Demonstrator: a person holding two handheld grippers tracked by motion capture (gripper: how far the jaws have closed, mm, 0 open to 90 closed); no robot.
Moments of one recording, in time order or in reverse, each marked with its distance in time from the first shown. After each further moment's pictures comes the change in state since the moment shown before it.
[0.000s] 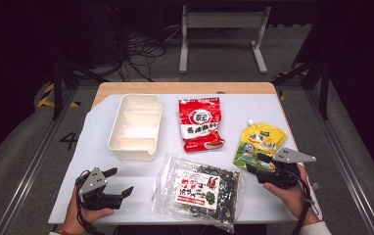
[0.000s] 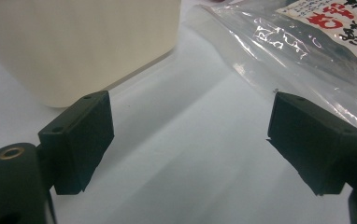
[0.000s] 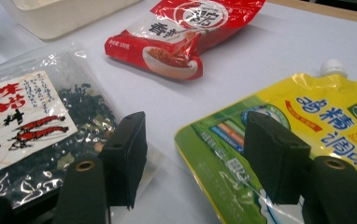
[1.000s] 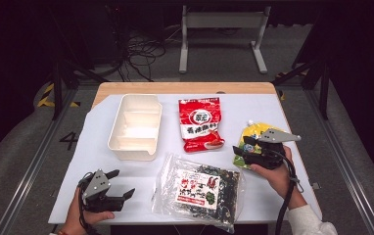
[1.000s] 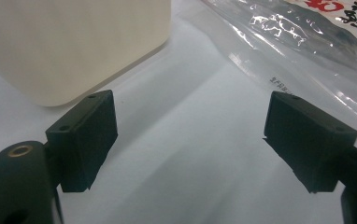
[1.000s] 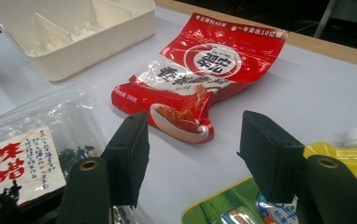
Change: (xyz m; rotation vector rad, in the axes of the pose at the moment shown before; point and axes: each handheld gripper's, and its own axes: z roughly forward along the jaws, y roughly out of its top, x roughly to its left) left arm -0.007 -0.002 0.001 0.026 0.014 0.044; right arm 0.001 0.049 0.033 -0.039 0.038 -0.022
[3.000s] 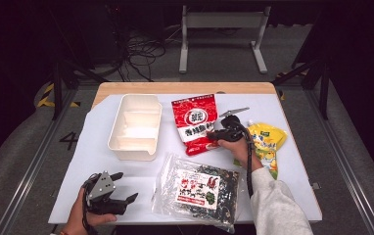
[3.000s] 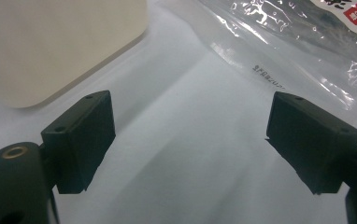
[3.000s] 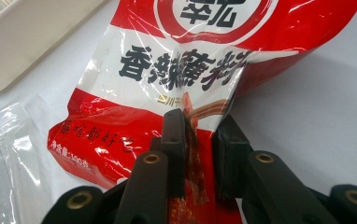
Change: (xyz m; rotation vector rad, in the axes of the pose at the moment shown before) left arm -0.006 0.003 0.004 0.032 -0.036 0.027; right arm -0.024 0.024 0.140 0.279 0.126 0.171
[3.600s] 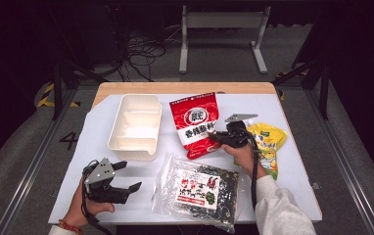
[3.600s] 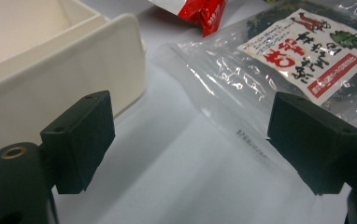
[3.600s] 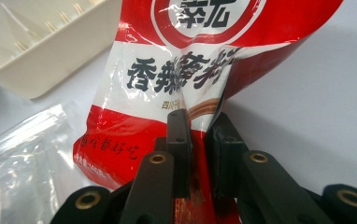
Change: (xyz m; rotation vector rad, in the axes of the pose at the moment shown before) left arm 0.010 0.043 -0.006 -0.066 -0.070 -0.019; right arm 0.013 -0.016 -0.023 -0.135 0.026 -0.048
